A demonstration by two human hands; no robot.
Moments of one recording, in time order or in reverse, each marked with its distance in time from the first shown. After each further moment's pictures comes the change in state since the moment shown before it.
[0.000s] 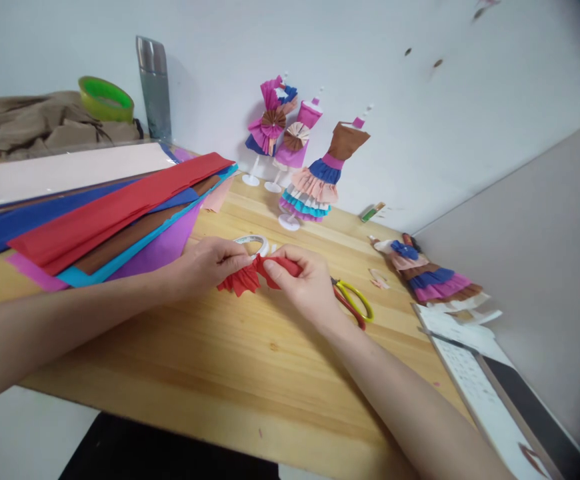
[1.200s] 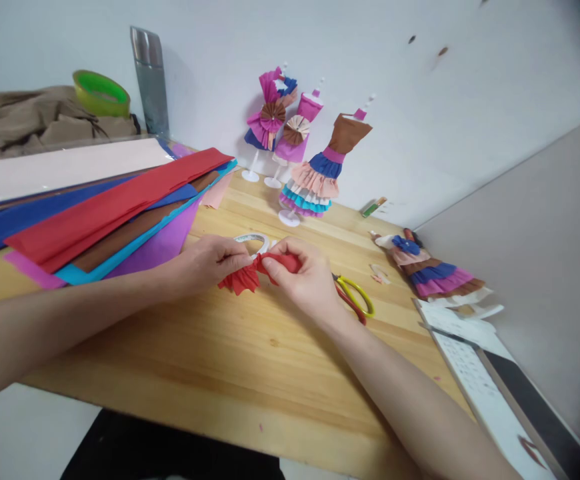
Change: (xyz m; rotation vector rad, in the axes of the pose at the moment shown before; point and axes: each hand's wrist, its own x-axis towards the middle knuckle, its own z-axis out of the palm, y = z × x) left_hand -0.002 0.002 0.000 0.010 -0.039 0.009; right_hand 0.002 0.003 -0.001 -0.062 0.042 -0.042
